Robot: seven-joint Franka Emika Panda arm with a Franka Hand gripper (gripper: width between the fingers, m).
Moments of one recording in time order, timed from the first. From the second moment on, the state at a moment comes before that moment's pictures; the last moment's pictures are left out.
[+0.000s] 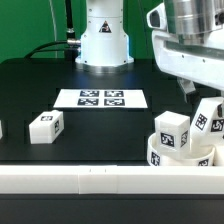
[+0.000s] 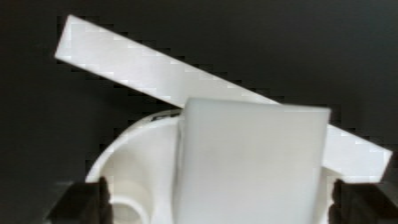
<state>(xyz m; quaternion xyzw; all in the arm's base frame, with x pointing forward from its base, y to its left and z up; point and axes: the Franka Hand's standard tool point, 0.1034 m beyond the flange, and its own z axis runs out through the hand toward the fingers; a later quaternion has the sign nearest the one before) 0.606 0.117 0.091 -0.83 0.54 0.05 0.09</state>
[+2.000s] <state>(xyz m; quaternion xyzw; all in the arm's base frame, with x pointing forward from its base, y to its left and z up) 0.604 0.128 0.105 -0.97 -0.26 0.00 0.05</state>
